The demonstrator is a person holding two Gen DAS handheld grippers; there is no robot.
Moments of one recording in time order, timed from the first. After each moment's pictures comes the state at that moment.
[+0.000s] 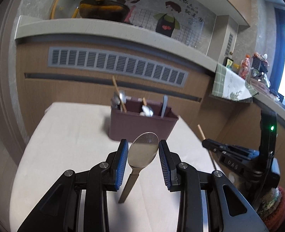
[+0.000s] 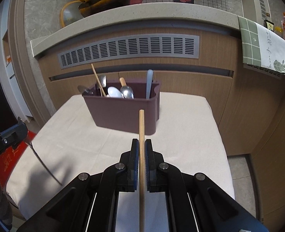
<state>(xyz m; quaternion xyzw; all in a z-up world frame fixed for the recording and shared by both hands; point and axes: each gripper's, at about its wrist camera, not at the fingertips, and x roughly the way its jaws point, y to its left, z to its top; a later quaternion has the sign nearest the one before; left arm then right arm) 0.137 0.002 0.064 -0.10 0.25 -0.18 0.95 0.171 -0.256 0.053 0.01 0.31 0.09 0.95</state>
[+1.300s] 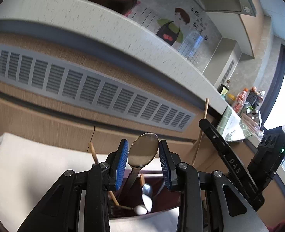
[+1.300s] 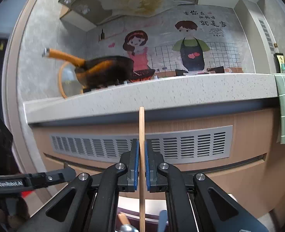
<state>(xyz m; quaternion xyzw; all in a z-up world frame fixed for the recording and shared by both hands) 0.368 0.003 0.093 -0.20 0.25 -0.26 0.91 0.337 -0.233 0.127 0.05 0.08 0.11 0.99</state>
